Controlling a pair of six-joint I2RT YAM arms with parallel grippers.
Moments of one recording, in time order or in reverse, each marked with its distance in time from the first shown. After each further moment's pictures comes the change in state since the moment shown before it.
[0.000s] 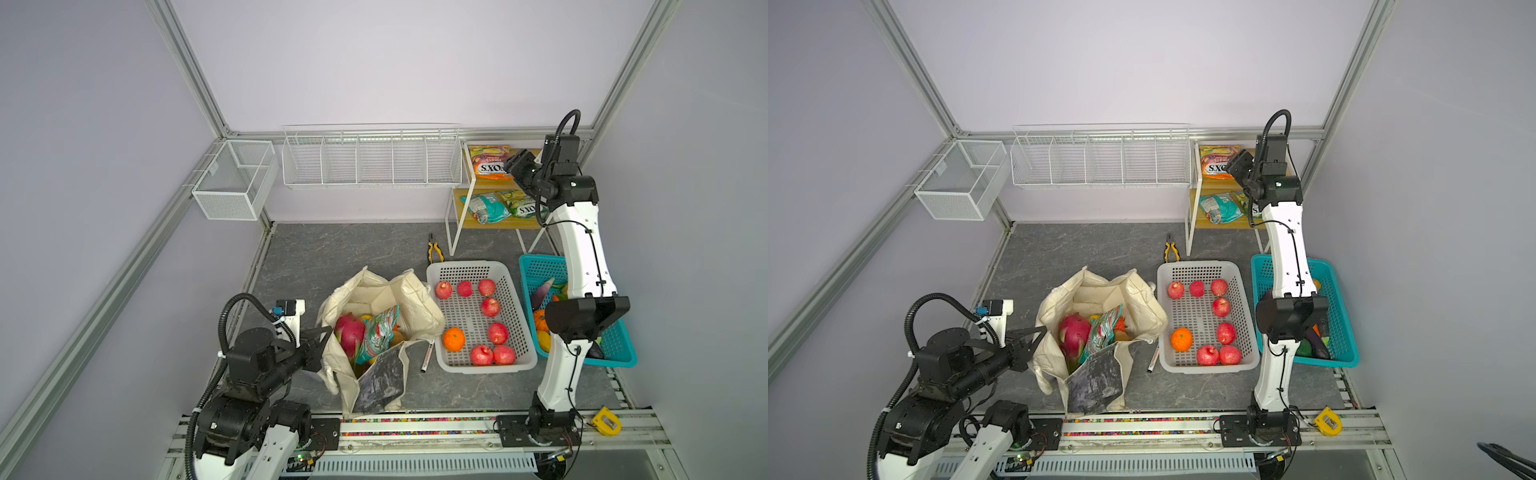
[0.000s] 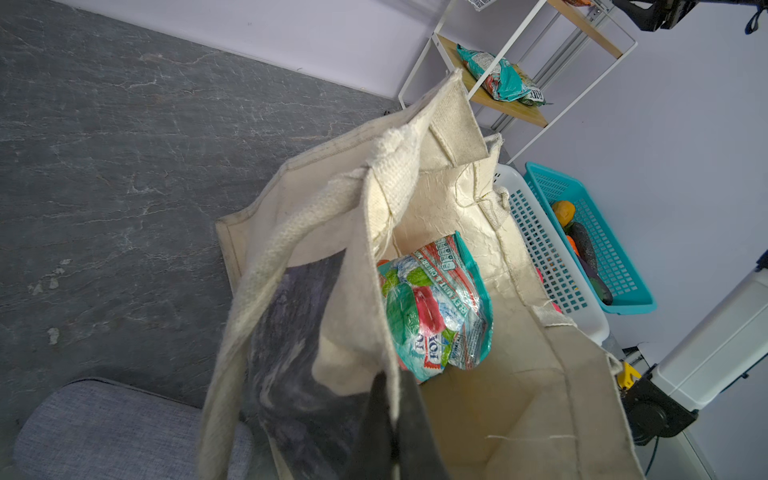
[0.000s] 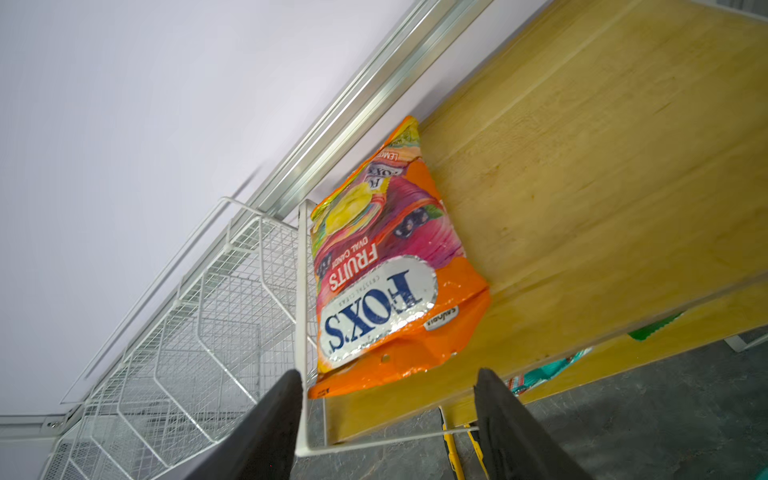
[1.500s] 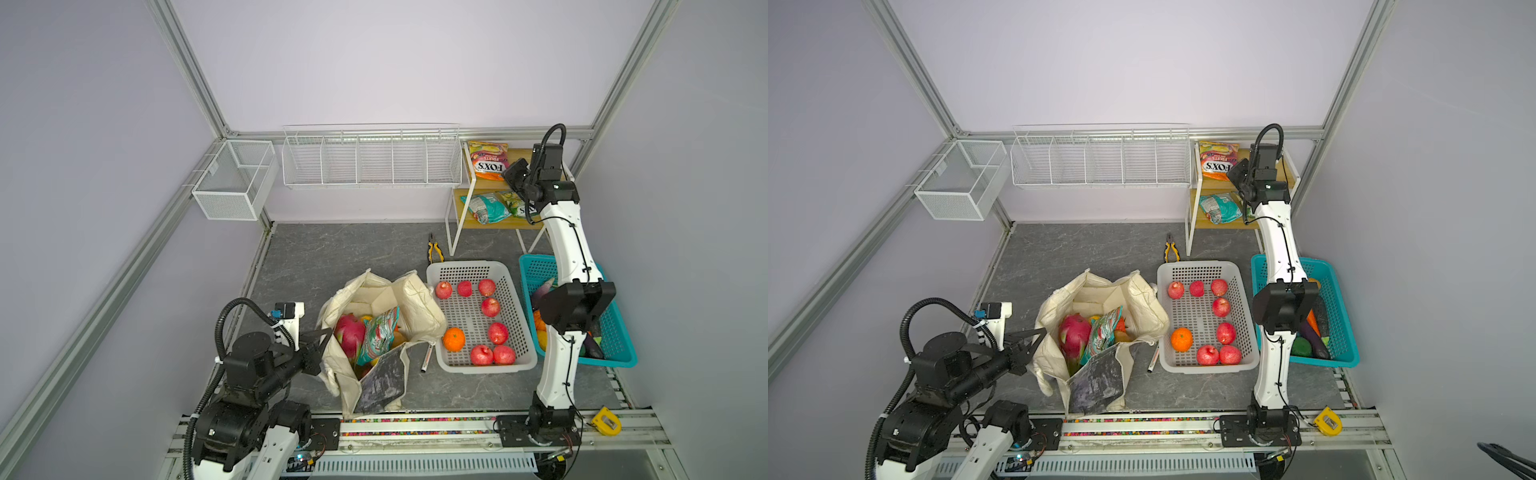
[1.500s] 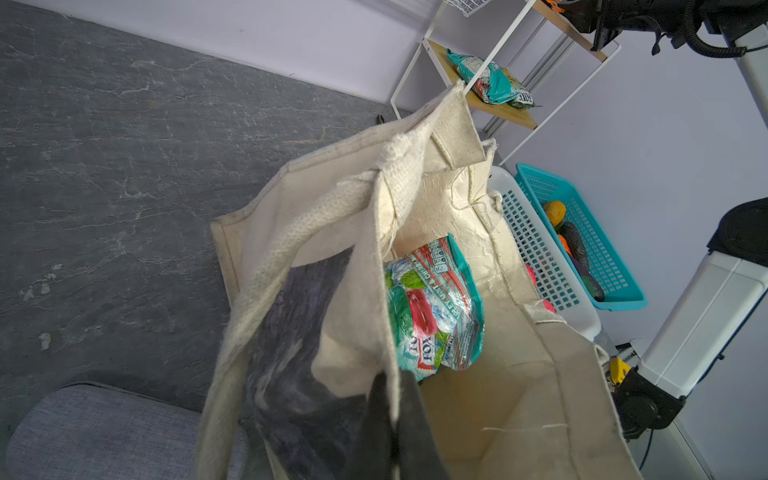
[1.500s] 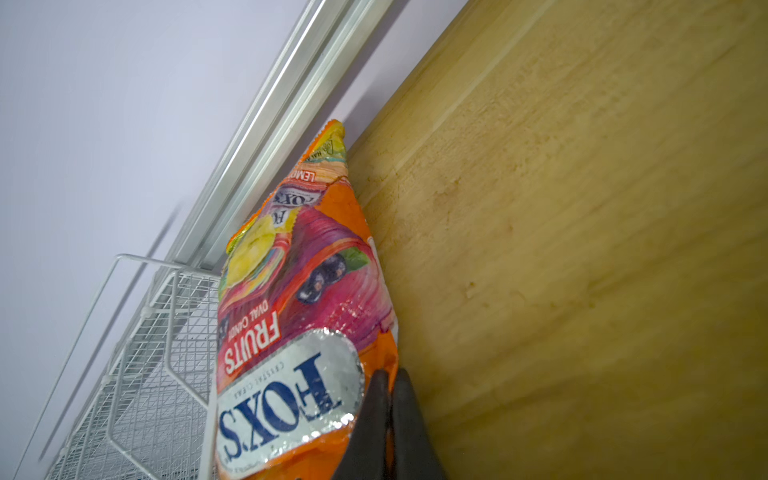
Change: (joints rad) left arm 0.000 -0.027 -0.003 -0.003 0.014 0.000; right arm -0.016 0.066 -0.099 0.163 0.033 0.093
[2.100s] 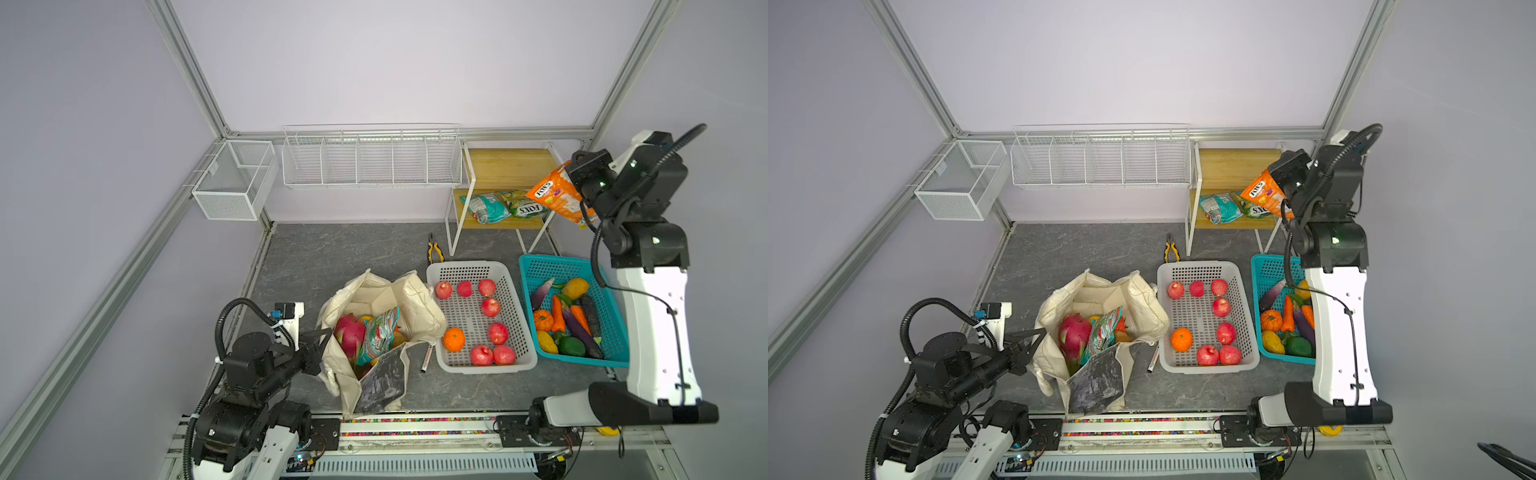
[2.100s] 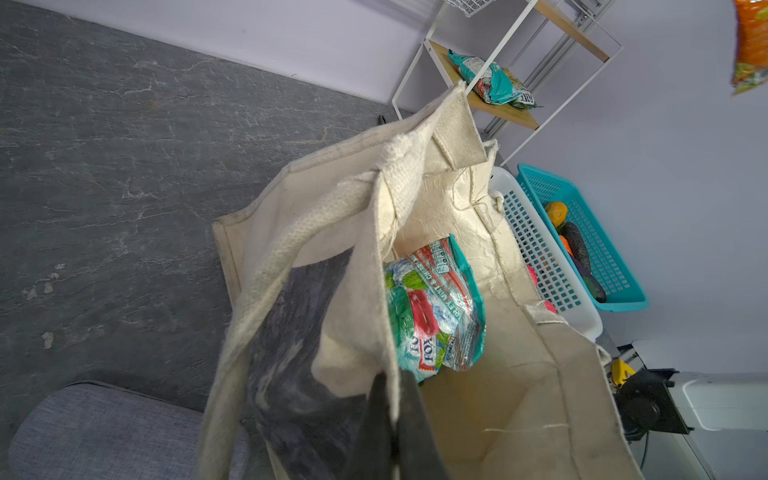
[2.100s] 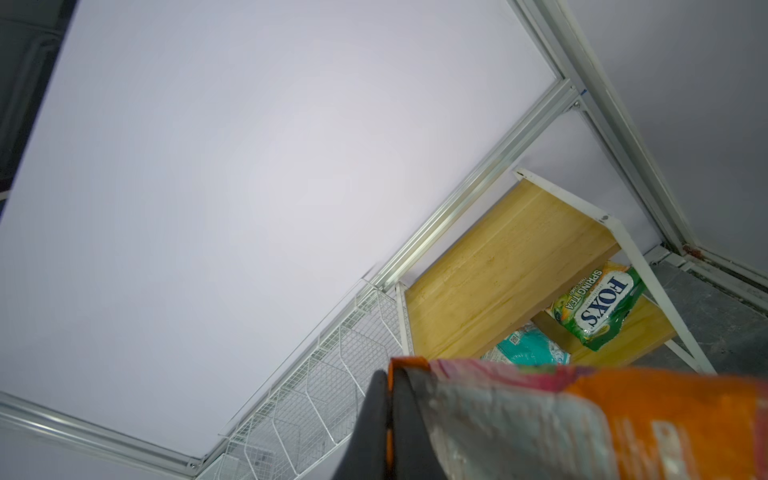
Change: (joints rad) left arm 0.000 0.000 0.000 0.000 -0.006 0.000; right arm -0.003 -0.772 -0.454 0.077 0.075 0.003
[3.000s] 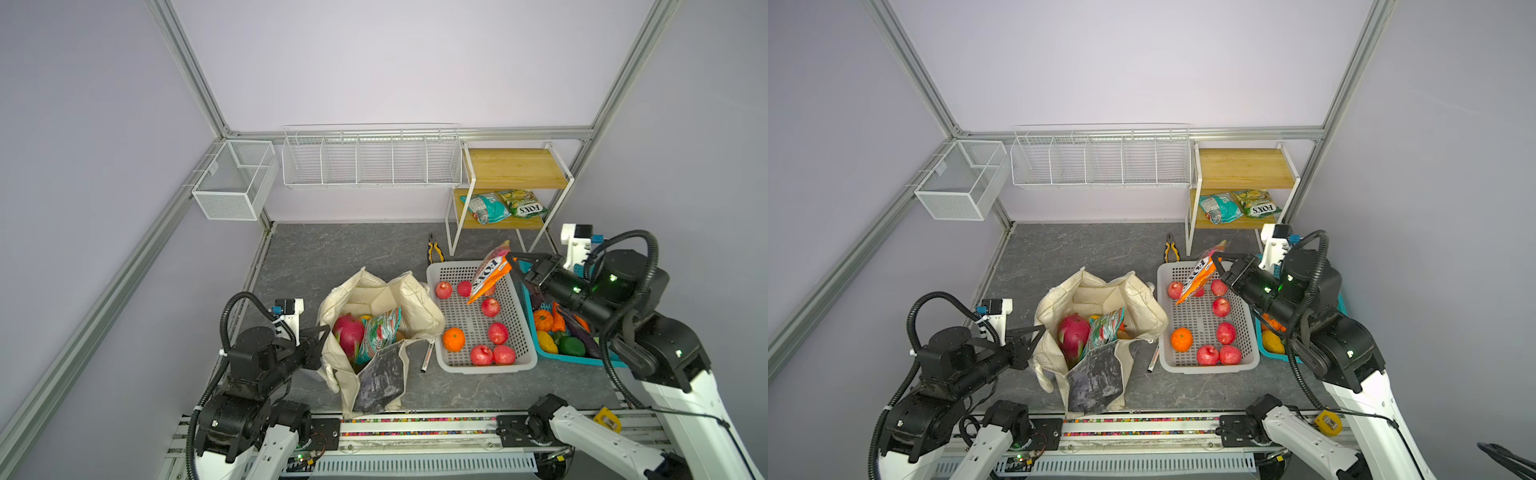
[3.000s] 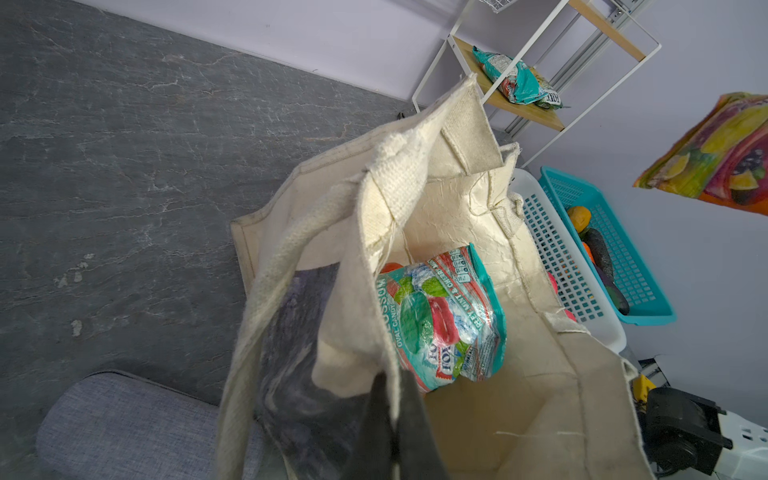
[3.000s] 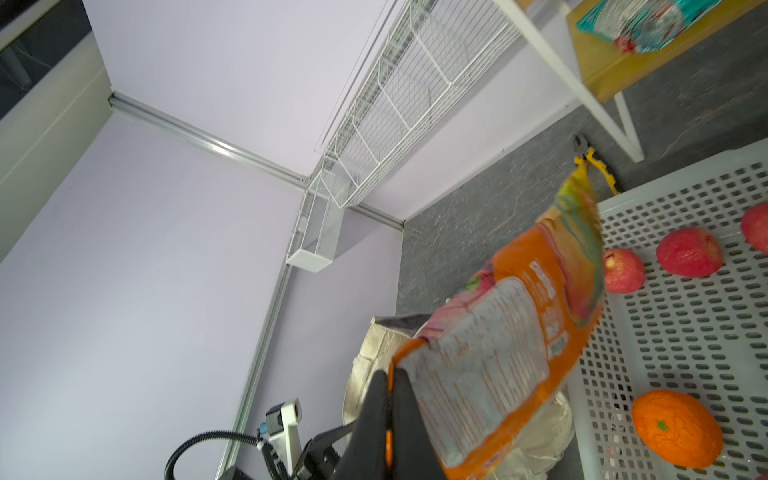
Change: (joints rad) left arm -0.002 0.040 0.000 0.003 -0.052 -0.004; right arm 0.546 -0.487 -0.557 -0.137 -0.126 0.190
